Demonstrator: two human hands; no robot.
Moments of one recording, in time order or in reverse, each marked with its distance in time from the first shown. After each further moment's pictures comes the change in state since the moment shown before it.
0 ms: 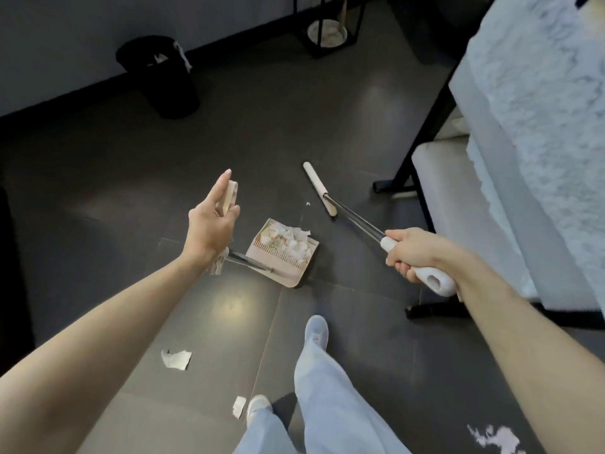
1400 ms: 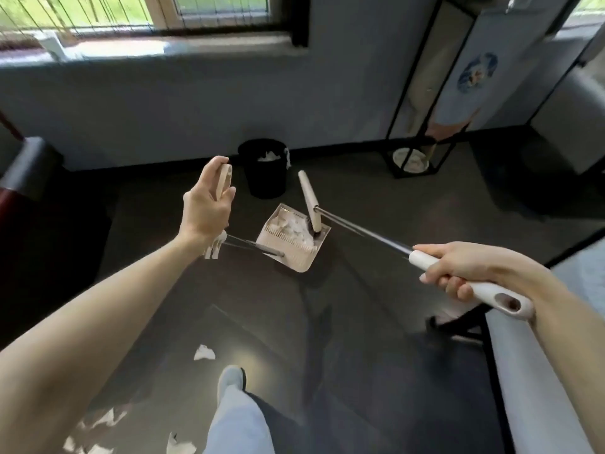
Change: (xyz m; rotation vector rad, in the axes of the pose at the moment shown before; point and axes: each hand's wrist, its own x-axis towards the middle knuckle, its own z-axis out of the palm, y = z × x) left_hand 0.184 0.074 -0.215 -0.068 0.428 0.170; right_hand -0.002 -0.314 -0.023 -0.164 -0.191 -0.181
